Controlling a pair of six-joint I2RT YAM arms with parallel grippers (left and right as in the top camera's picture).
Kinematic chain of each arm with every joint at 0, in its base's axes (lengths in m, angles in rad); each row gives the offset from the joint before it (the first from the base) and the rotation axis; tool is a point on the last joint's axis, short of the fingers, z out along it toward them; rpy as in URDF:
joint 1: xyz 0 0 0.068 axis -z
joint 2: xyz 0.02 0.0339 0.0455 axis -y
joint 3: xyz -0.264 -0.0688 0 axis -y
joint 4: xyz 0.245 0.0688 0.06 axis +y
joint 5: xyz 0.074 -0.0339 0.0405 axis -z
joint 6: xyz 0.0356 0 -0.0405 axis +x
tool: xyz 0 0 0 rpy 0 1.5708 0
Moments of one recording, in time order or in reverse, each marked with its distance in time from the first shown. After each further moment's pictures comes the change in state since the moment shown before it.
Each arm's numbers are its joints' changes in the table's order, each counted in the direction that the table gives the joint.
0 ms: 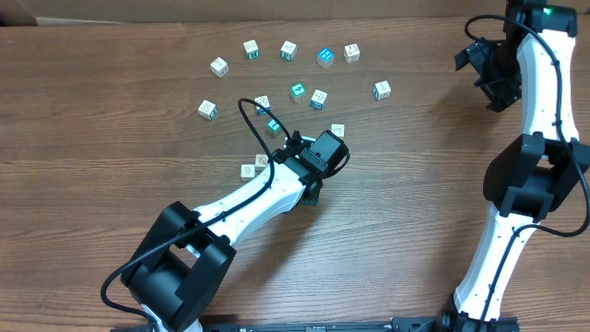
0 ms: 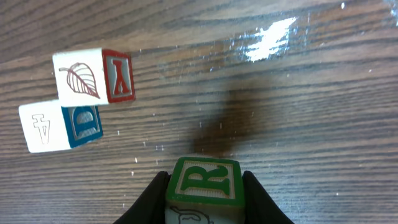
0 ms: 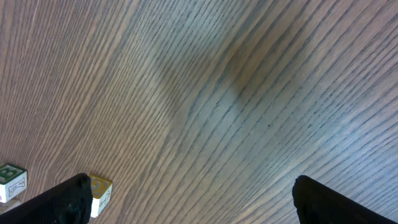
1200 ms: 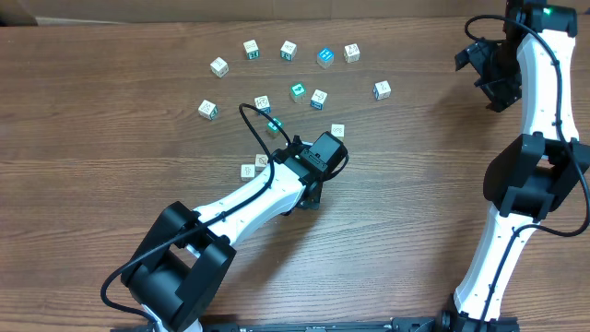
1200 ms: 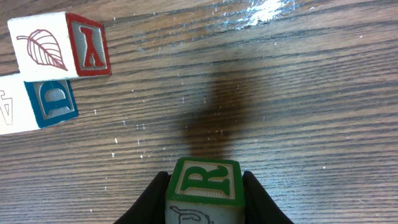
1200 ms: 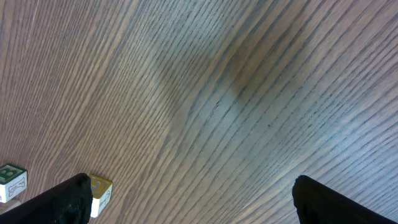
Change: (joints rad) left arm 0.000 0.000 0.000 0.032 0.079 -0.011; right arm 0.000 0.000 0.000 0.000 0.001 0.000
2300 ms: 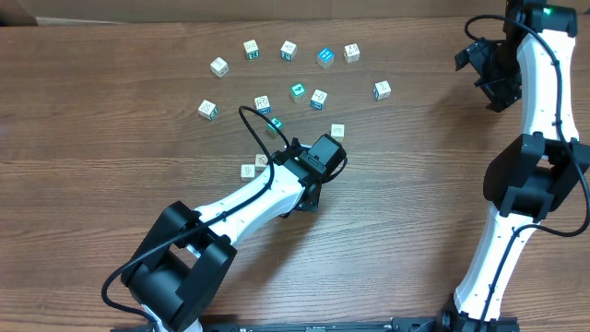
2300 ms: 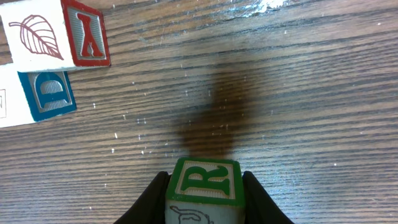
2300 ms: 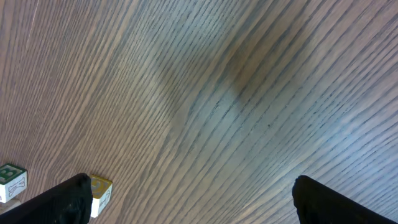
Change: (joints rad) left arm 0.000 0.000 -0.019 -0.005 0.000 -0.003; right arm 0.000 0.000 0.000 0.000 0.000 0.000
